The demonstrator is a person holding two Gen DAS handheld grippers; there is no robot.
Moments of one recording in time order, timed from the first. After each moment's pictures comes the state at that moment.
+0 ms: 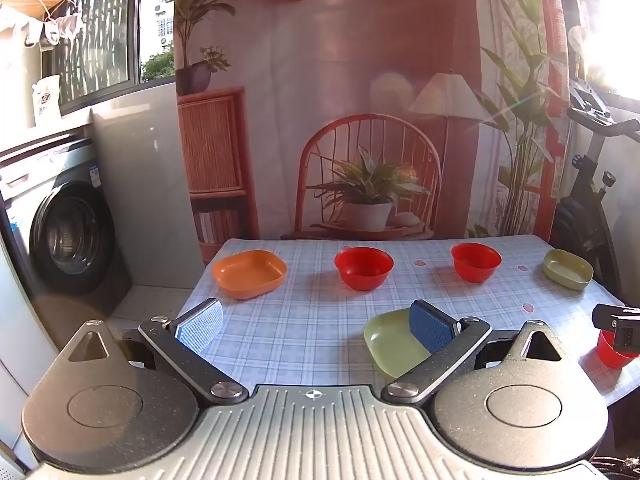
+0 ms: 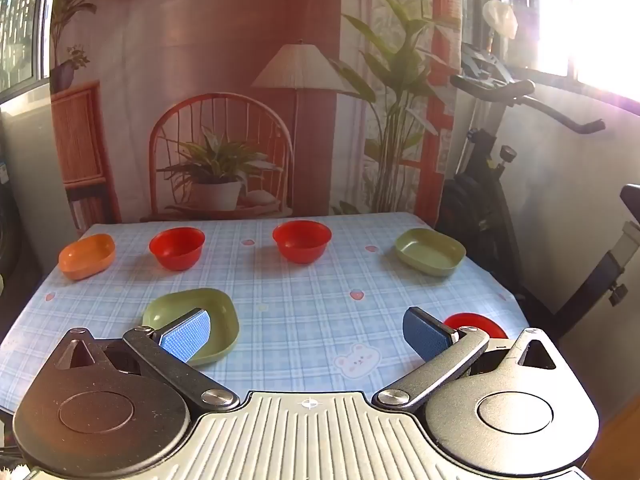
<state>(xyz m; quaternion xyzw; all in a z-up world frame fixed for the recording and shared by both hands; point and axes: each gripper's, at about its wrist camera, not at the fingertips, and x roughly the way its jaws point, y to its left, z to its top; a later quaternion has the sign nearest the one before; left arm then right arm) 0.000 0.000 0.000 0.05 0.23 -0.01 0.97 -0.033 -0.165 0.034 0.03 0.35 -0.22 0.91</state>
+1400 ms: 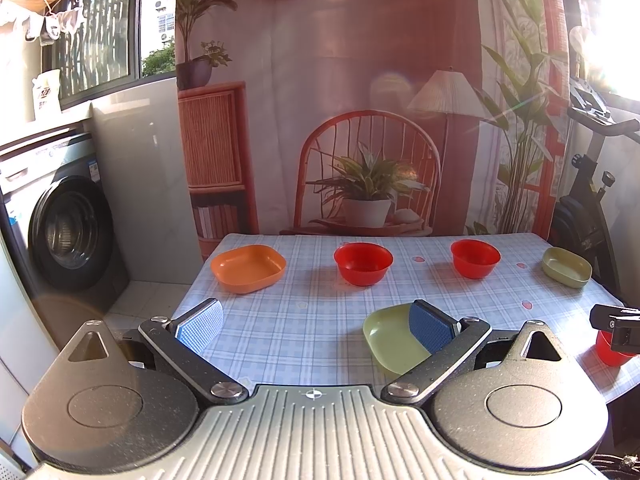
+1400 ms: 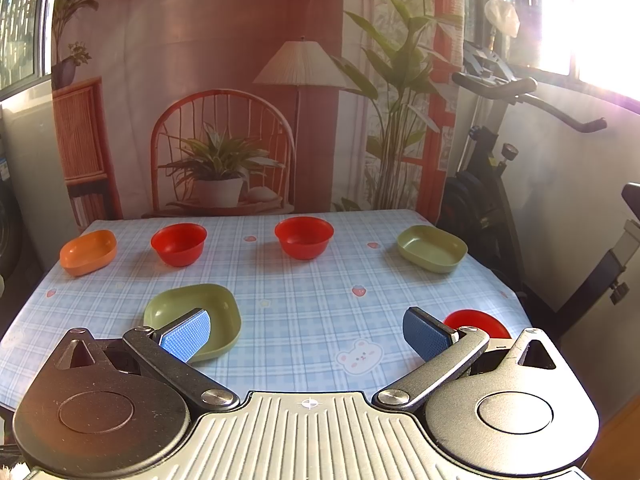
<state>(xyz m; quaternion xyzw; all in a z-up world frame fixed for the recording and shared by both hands) 0.000 -0.001 -0.004 0.04 0.23 -0.01 0.97 -0.031 -0.166 0.036 0.03 0.35 -0.22 0.91</state>
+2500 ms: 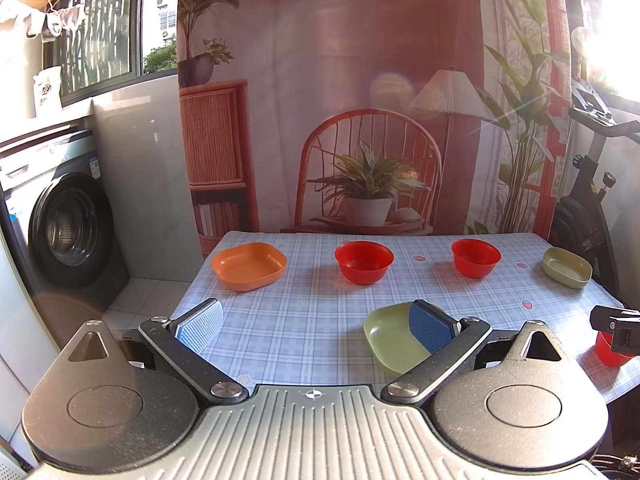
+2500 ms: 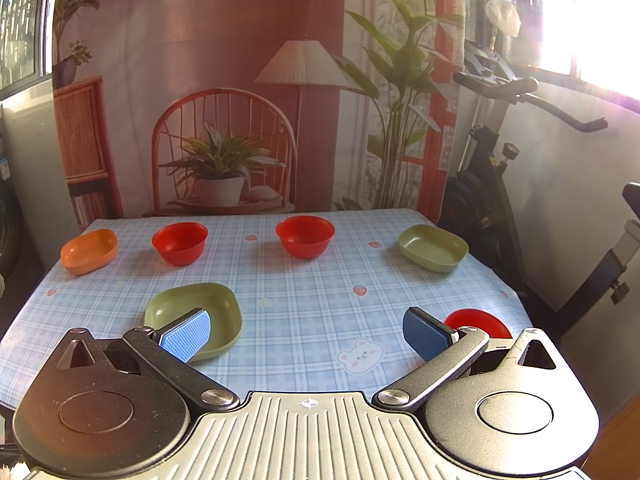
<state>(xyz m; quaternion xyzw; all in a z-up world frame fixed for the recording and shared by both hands) 0.001 -0.001 -0.009 0.04 0.23 -0.01 0.97 -0.030 -0.165 0.036 0.03 0.35 -0.22 0.91</state>
